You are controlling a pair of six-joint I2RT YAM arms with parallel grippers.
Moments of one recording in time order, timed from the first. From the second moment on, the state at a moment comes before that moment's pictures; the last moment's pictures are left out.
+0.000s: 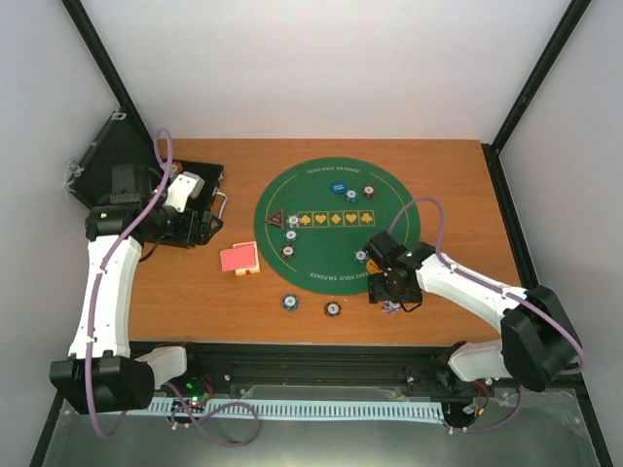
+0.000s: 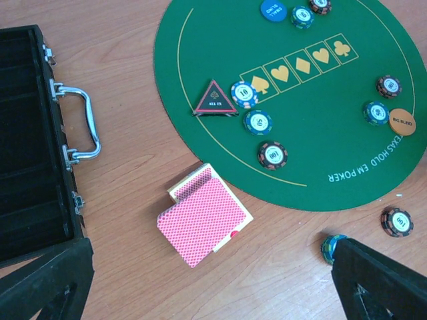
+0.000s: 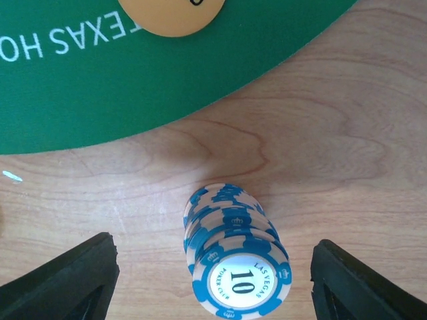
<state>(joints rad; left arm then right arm) 0.11 1.16 1.27 -1.07 0.48 0.34 0.66 1.33 0.81 -0.90 0.10 0.62</state>
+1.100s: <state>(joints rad) 0.11 1.18 1.32 -1.07 0.48 0.34 0.66 1.37 0.75 -0.85 0.09 0.66</state>
